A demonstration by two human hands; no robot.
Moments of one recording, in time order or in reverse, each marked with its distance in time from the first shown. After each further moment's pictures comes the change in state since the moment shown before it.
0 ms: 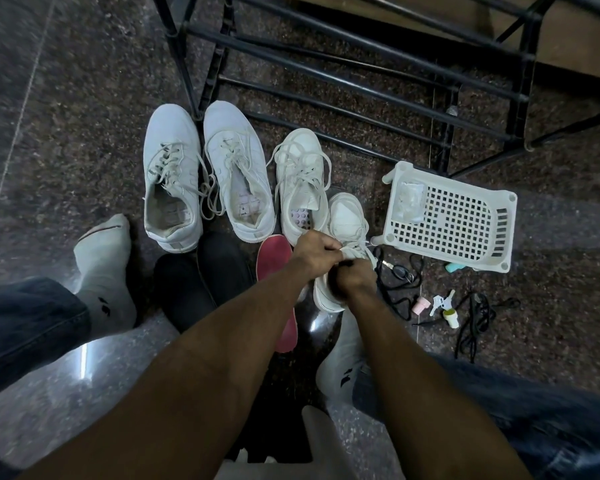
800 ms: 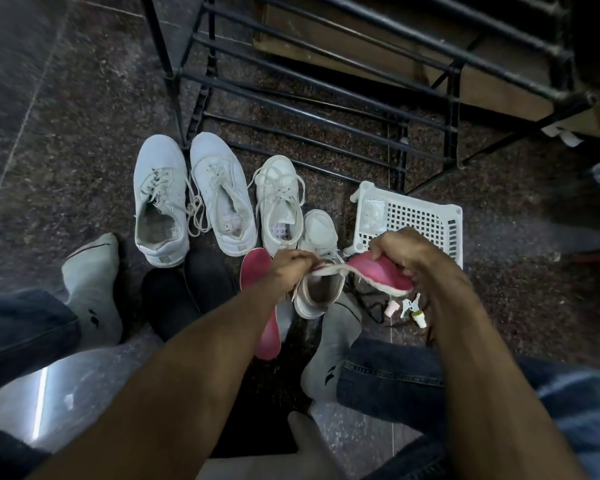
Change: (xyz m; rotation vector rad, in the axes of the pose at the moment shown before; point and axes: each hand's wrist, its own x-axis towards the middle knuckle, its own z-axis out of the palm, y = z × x) left_hand -0.043 0.011 -0.009 -0.305 0.005 -0.164; right_hand -0.079 -0.064 -0.150 -0.260 -0.146 0.009
